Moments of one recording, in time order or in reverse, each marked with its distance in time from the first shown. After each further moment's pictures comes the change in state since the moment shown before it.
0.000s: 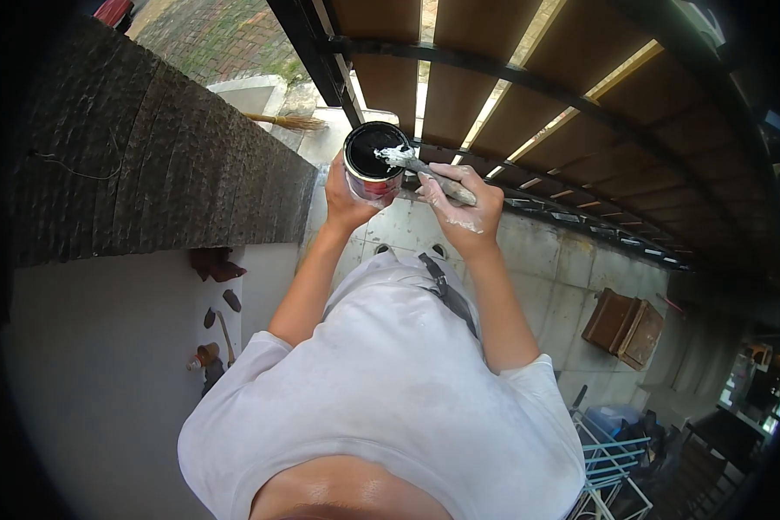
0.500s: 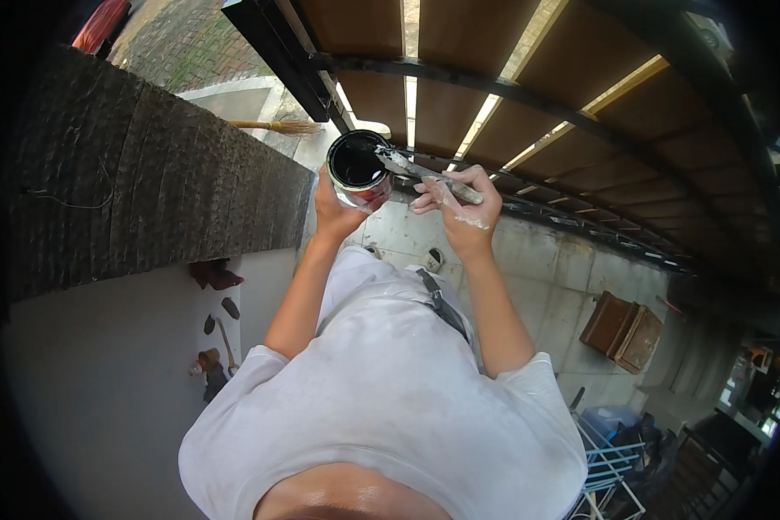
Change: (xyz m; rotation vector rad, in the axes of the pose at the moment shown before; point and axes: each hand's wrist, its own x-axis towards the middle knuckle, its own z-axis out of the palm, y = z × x) left_hand 0.016 -0.009 0.016 -0.047 -0.063 -0.183; right_hand 0.039 0.024 -0.017 0.421 0.021 0.290
